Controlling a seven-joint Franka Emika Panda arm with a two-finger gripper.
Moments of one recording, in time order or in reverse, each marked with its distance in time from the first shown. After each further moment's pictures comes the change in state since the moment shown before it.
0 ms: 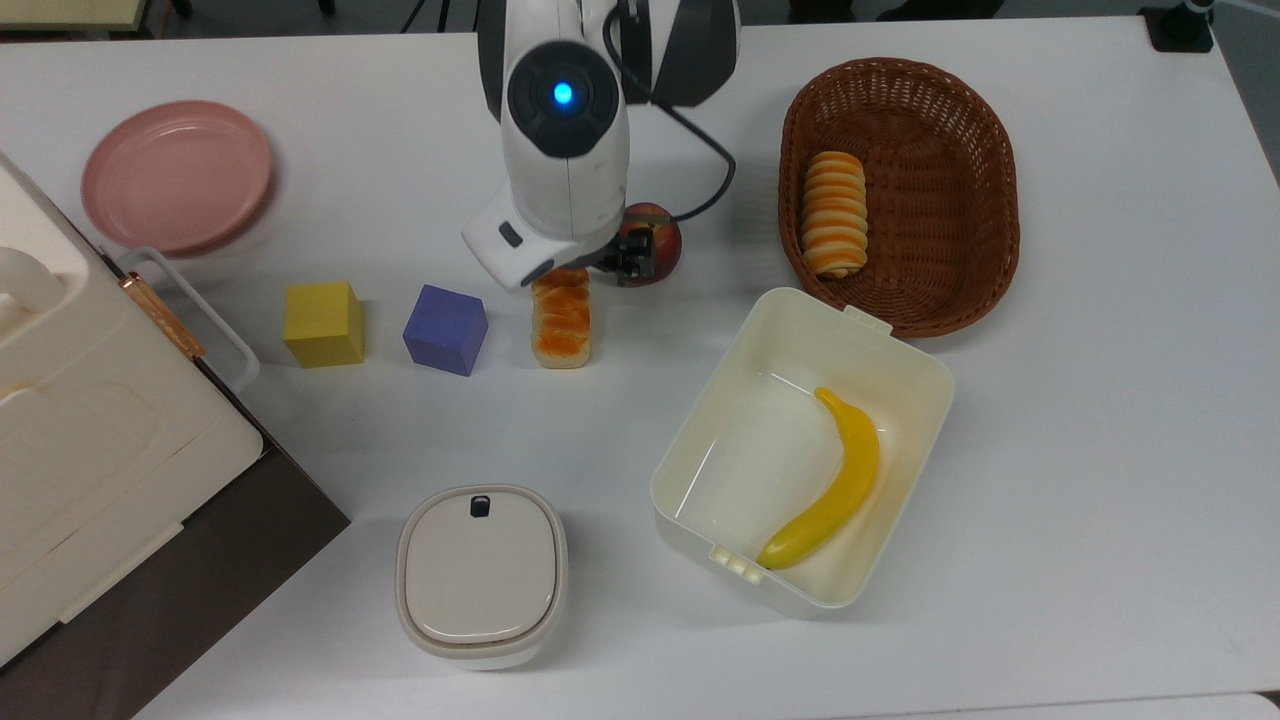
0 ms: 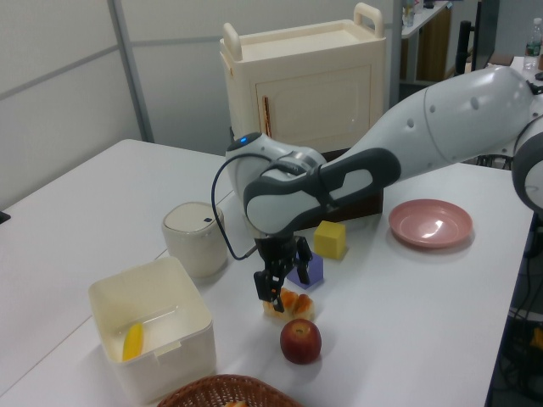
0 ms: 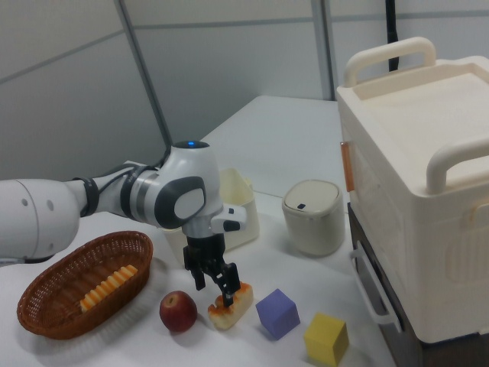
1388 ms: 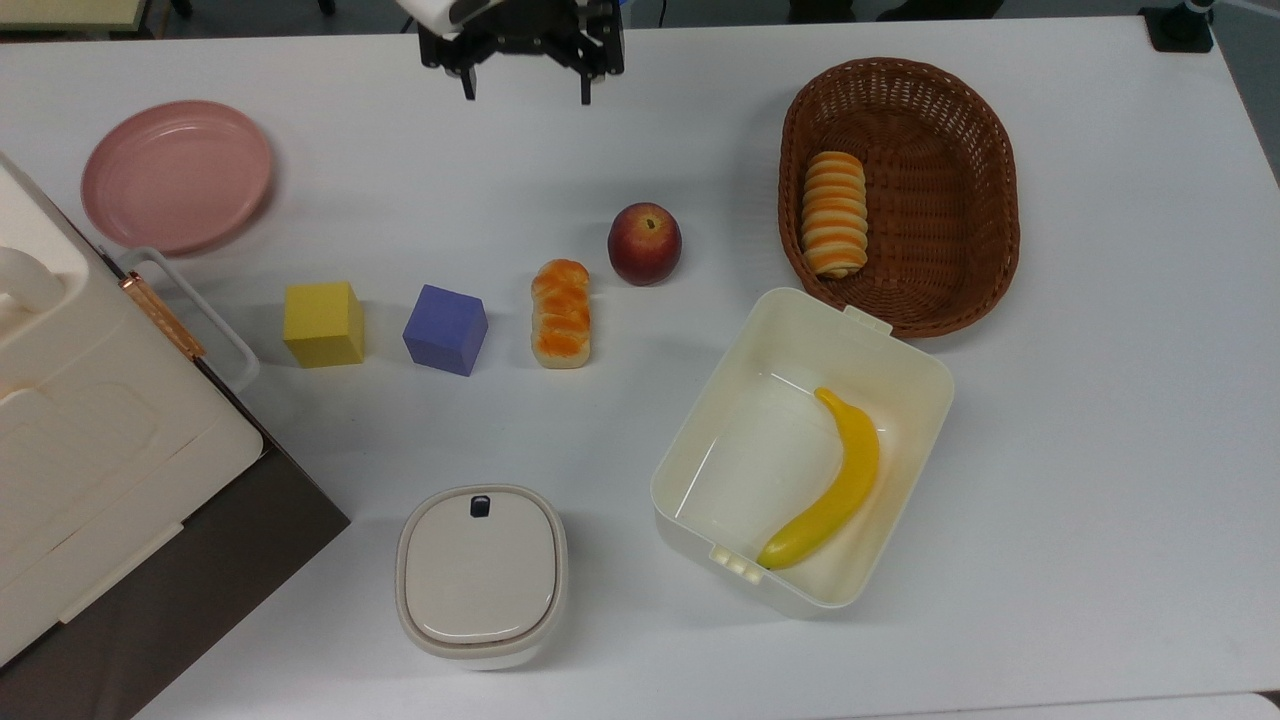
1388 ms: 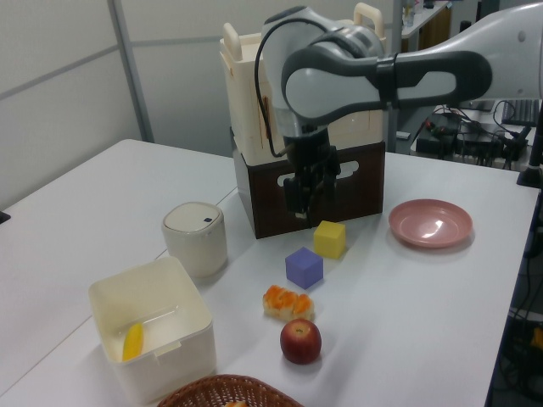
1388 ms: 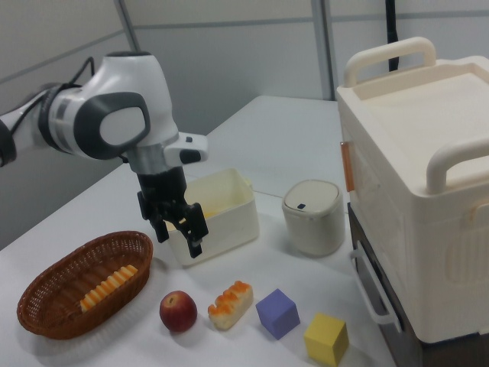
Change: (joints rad) arm -0.043 -0.325 0.000 0.045 -0.001 -0.290 -0.118
